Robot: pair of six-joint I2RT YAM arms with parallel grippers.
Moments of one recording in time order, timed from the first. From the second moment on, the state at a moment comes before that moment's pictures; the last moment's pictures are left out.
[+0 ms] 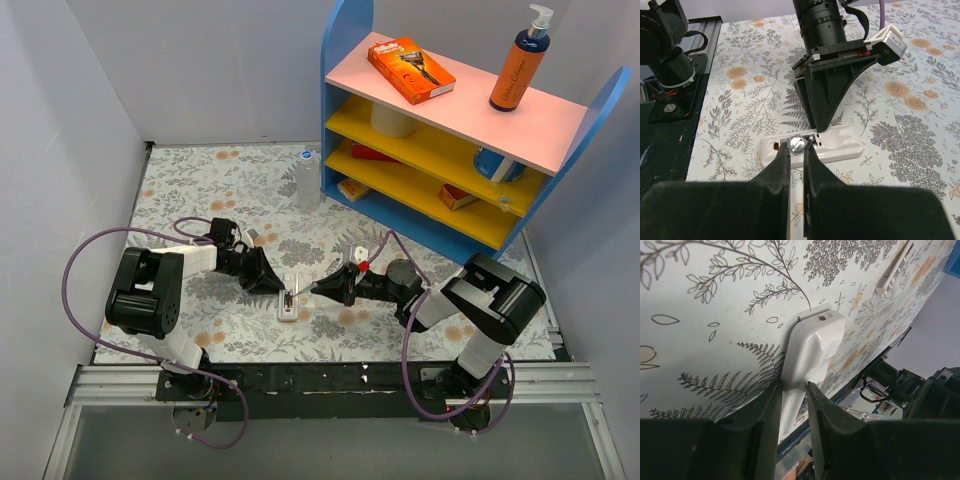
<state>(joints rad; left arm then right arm) -0.18 1.64 0.72 -0.29 0.72 -0.58 0.84 1.67 0.36 1.35 -0.63 0.07</state>
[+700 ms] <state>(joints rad) -0.18 1.65 0.72 -0.29 0.72 -0.59 0.82 1.76 0.28 1.27 -0.65 0.21</state>
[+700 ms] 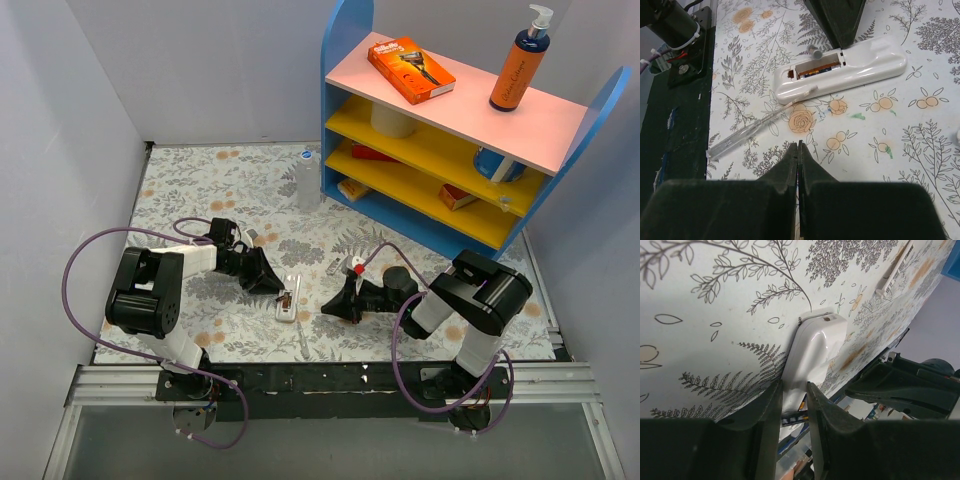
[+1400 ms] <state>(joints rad) -0.18 1.53 0.73 -0.31 0.60 -0.61 0.91 1.60 0.83 0.36 -0.18 0.51</state>
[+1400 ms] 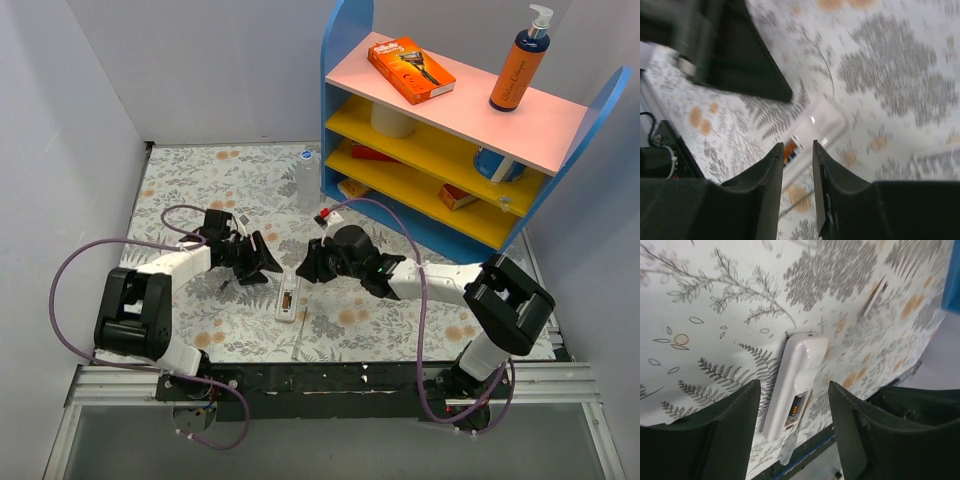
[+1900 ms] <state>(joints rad) 0.08 1.40 1.01 -0.48 -0.29 -0.71 1.07 1.58 0.82 0.00 0.04 0.68</state>
